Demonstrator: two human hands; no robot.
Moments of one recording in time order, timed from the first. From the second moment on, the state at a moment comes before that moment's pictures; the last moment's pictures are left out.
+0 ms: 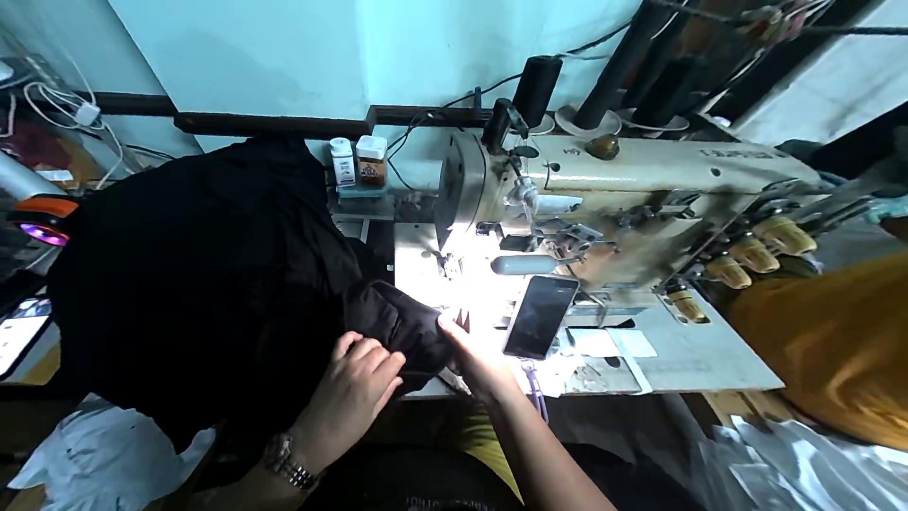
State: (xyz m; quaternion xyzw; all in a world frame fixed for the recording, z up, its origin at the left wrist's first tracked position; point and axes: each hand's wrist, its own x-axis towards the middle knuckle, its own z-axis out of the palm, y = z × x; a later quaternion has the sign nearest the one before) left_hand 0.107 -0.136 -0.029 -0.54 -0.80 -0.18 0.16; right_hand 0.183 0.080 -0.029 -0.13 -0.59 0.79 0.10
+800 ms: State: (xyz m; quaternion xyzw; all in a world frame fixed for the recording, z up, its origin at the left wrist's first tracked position) left_hand 0.107 -0.140 -0.047 -0.26 -0.86 -0.44 0.06; right_hand 0.163 0.063 -0.013 -0.02 -0.90 0.42 0.06
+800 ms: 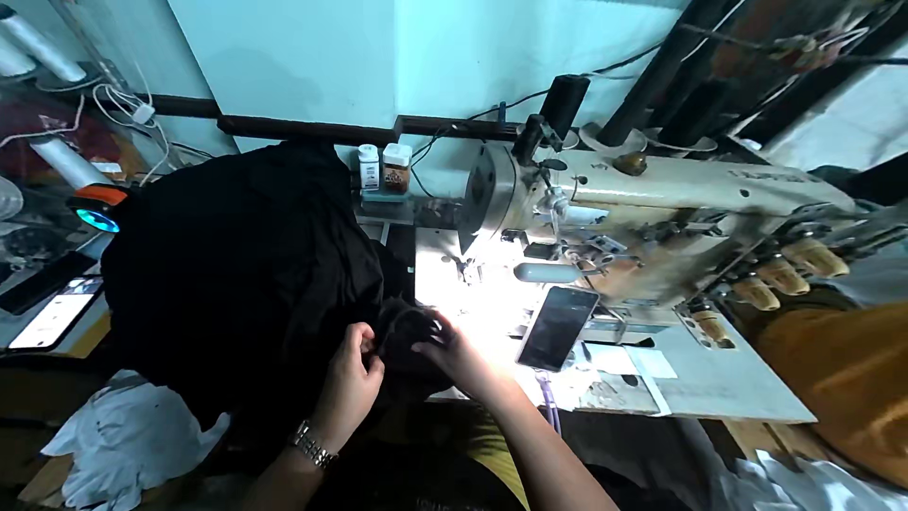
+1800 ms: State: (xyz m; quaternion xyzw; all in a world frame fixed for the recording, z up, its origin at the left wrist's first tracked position) left_hand 0.075 -0.164 -0.010 -0.33 -0.73 -0.55 0.22; right_hand 0.194 0.093 -0.056 -0.12 -0.87 0.15 0.45
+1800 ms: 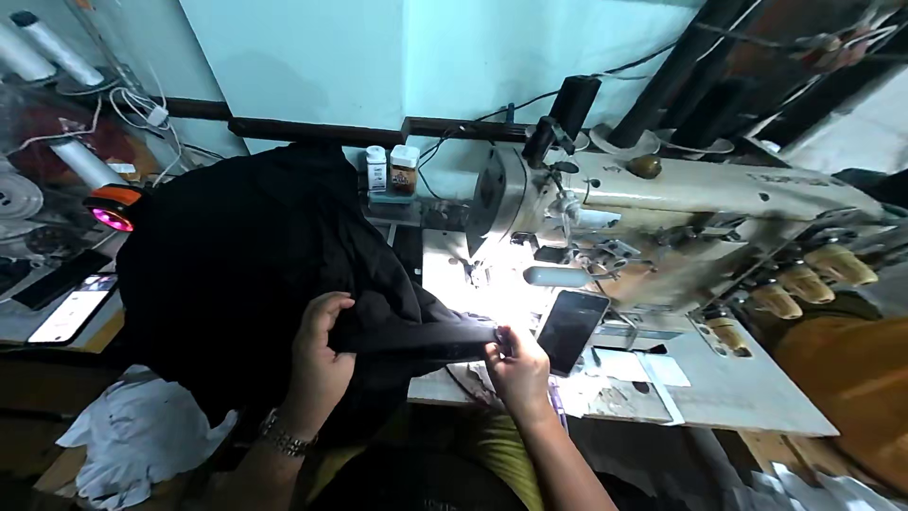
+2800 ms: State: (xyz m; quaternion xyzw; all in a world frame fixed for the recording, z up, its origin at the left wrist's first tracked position) left_hand 0.061 -0.169 0.042 -0.34 -0.80 -0.31 0.38; right_hand 0.218 0.084 0.003 -0.06 -0.82 0.40 0.41
